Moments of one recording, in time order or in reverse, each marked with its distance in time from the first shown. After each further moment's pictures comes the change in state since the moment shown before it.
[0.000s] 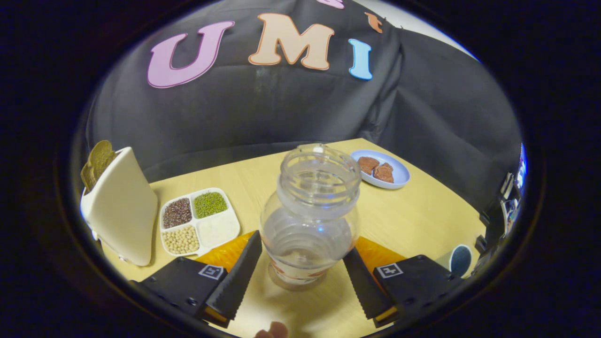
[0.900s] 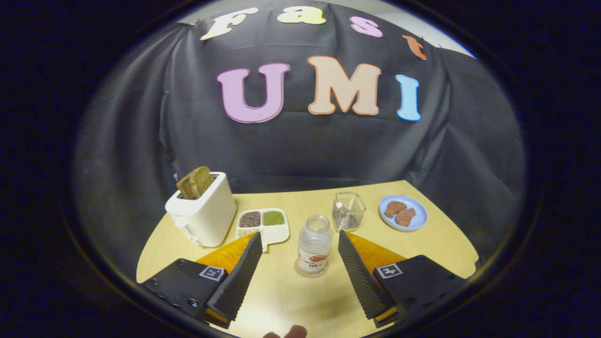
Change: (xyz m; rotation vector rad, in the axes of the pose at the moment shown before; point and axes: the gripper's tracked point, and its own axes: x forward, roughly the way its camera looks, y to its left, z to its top) arm -0.160 -0.021 0.091 -0.183 -0.154 0.459
